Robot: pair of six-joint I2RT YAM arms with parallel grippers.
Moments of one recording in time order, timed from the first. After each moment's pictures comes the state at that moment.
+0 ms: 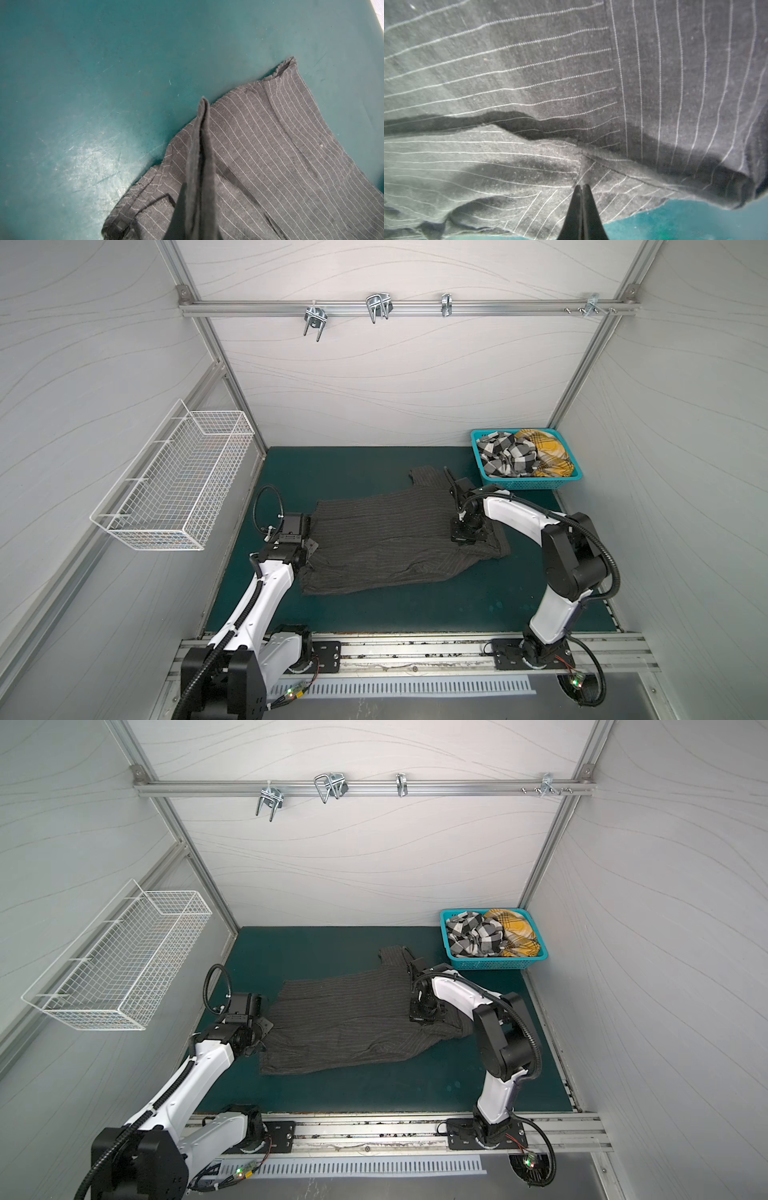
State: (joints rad) left arm -0.02 1.03 0.64 -0.68 -0.26 -1.00; right arm 0.50 1.78 1.24 -0.96 -0.07 0.50
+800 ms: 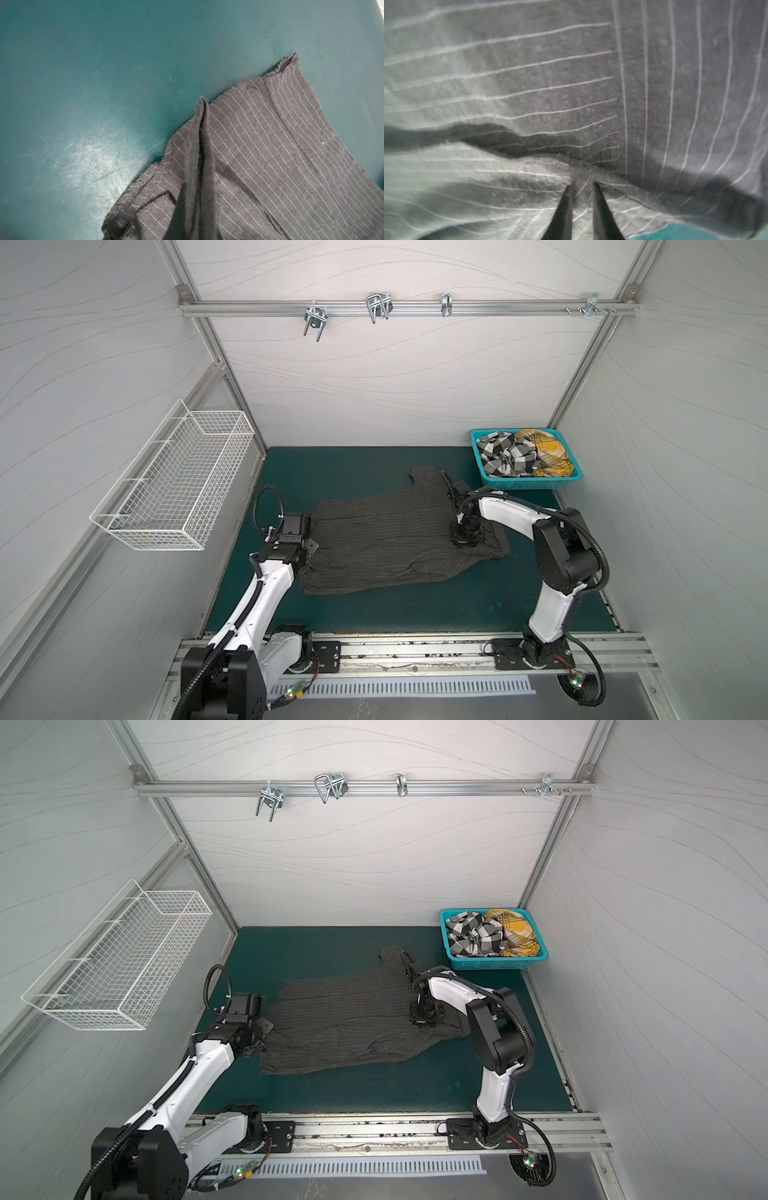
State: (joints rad) left arm -0.02 1.04 0.64 -0.69 -0.25 -1.00; right arm 0.49 1.83 1.24 -0.93 -0.04 0.46
